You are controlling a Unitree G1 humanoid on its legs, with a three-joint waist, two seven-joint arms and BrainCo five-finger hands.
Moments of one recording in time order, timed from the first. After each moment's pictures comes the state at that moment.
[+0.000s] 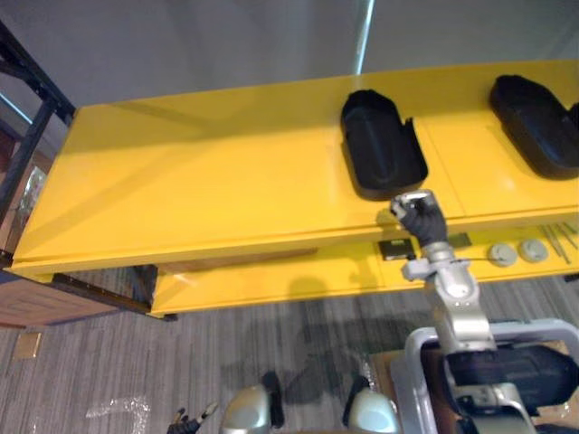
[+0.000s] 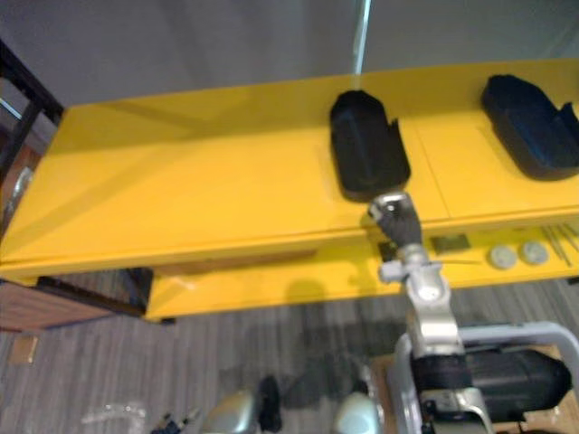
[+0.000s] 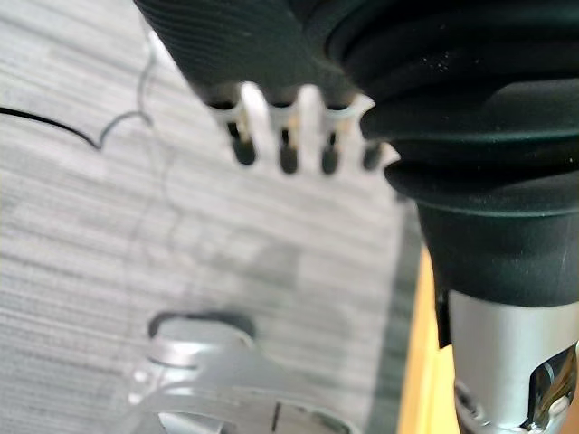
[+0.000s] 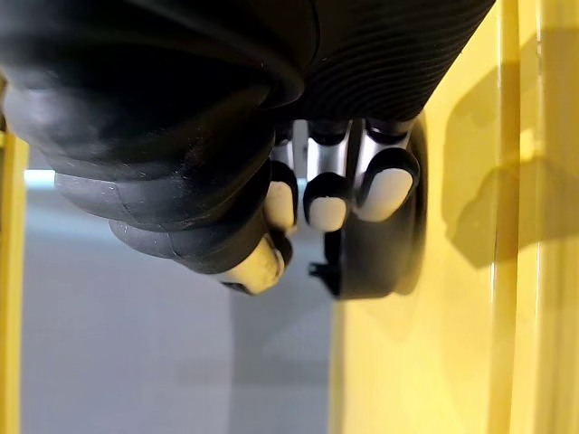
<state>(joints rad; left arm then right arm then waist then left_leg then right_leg) 0.24 0.11 0.11 0.90 -0.35 -0.09 0.14 -0.32 -0.32 -0.06 0.21 0.22 -0.17 0.08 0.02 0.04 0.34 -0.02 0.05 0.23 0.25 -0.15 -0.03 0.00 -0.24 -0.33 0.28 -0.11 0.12</state>
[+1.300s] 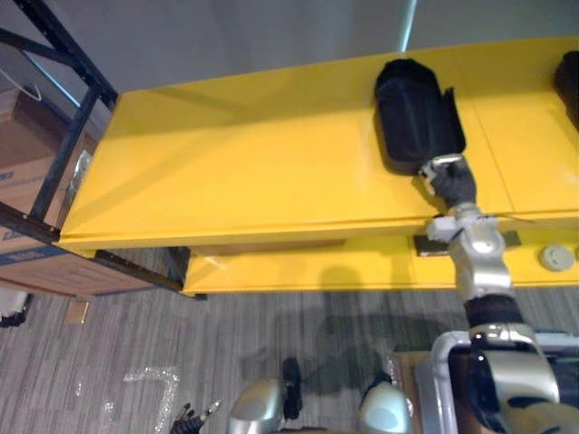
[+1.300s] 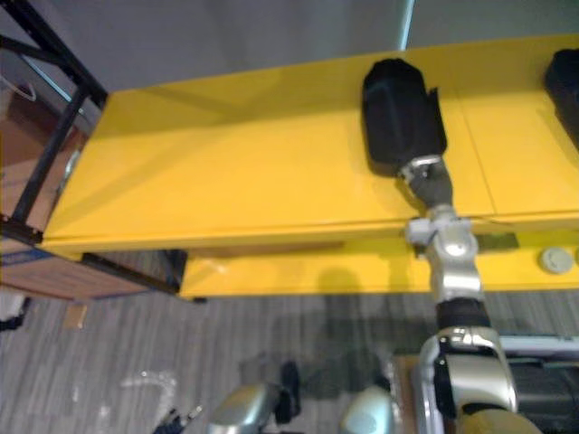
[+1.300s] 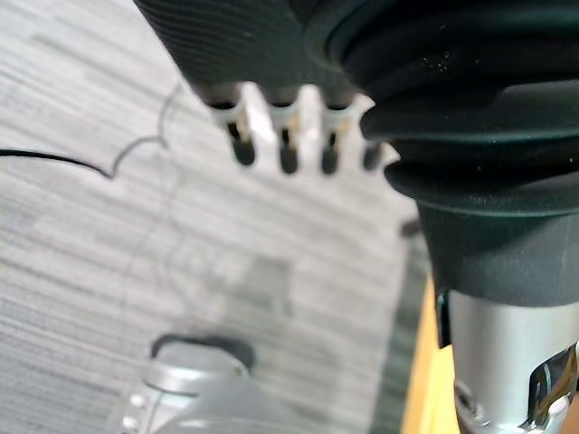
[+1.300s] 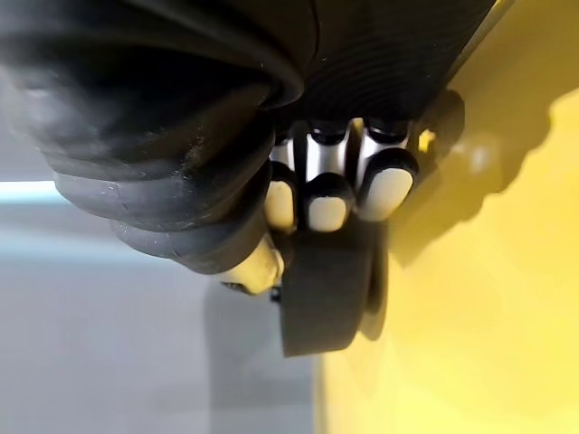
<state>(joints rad) 0.25 0.10 0.10 0.86 -0.36 -0.09 0.09 -0.56 -0.42 -0.10 0.47 0.26 -0.22 0.11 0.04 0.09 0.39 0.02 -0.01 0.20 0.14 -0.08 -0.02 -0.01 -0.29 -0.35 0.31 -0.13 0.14</state>
